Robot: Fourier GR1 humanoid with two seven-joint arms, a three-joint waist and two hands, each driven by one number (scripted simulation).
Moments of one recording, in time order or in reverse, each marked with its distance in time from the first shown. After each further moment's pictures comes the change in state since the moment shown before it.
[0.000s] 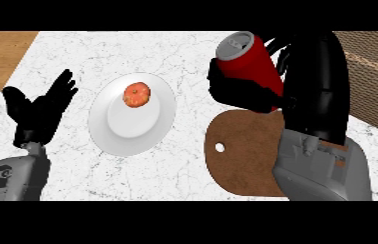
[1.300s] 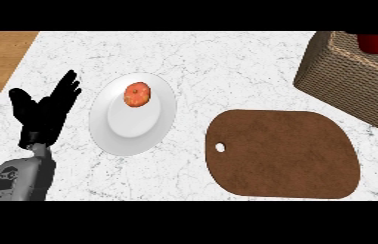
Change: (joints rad) left arm 0.009 -0.030 -0.010 -0.026 -0.023 0.016 0.007; right arm -0.055 -0.378 -0.476 0.497 -0.106 -0.077 -0.379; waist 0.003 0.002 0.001
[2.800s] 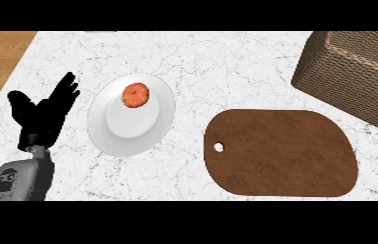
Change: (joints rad) left arm 0.010 -0.005 0.014 0.005 -0.008 -0.005 -0.008; right arm -0.015 -0.141 -0.382 0.460 -0.389 -0.383 -0.436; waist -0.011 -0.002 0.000
